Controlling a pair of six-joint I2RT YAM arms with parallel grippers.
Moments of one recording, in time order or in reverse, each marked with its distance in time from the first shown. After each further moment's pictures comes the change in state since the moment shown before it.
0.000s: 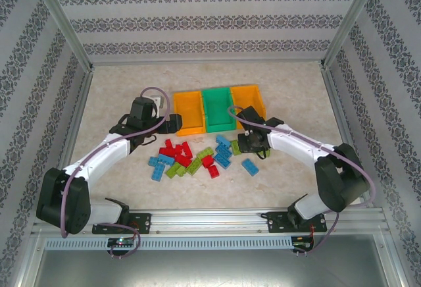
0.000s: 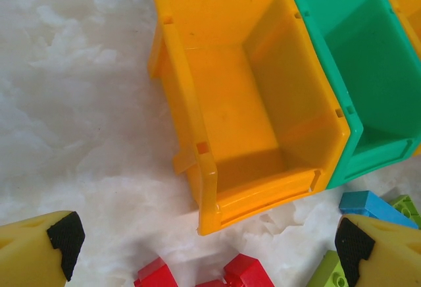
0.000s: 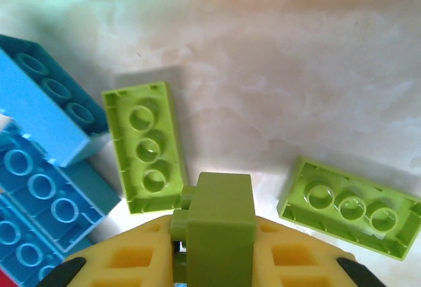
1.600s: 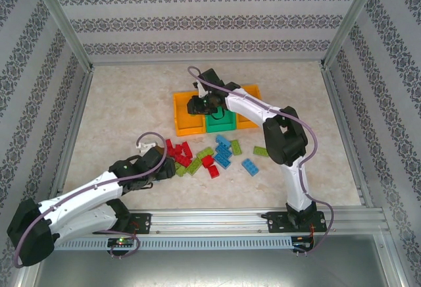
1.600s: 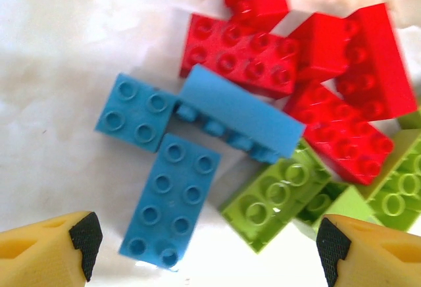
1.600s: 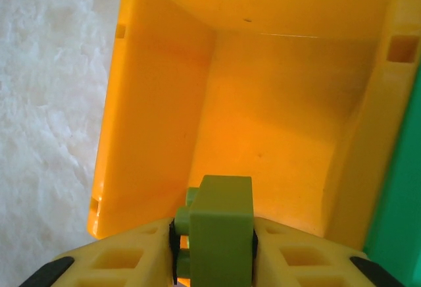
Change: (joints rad) left arm -0.454 -0.381 -0.313 -0.450 -0.411 -0.566; right arm 0.061 0.657 0.831 0.114 -0.368 0.002
